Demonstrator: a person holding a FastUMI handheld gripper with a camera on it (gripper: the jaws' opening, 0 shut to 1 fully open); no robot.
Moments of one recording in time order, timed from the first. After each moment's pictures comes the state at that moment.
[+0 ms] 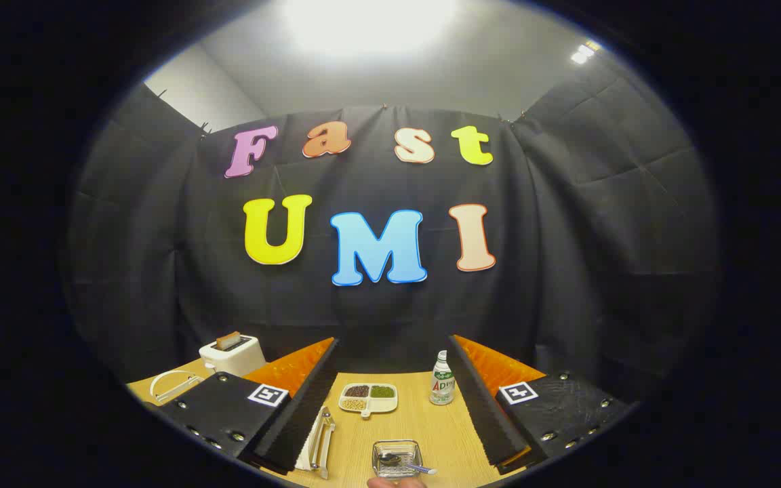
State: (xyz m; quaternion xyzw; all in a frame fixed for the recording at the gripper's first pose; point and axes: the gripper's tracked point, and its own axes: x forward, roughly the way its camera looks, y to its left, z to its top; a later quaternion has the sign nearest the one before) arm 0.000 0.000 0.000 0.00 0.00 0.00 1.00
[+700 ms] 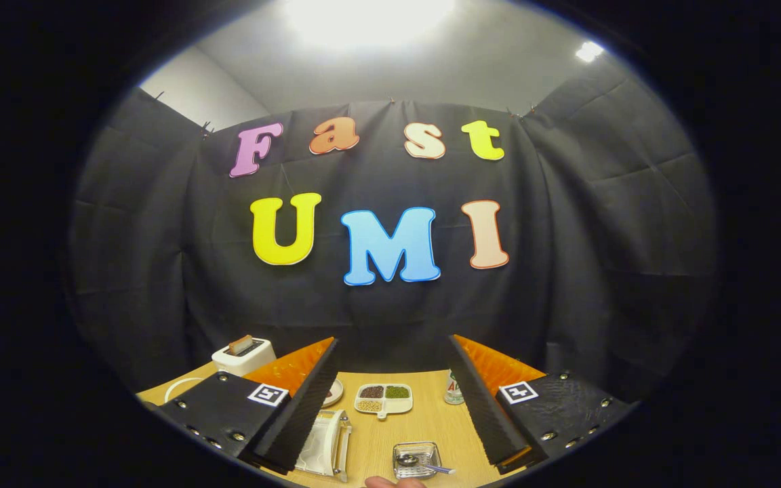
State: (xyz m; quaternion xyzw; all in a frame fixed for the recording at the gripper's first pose) arm 0.014 0.033 0.022 0.00 0.01 0.02 1.00
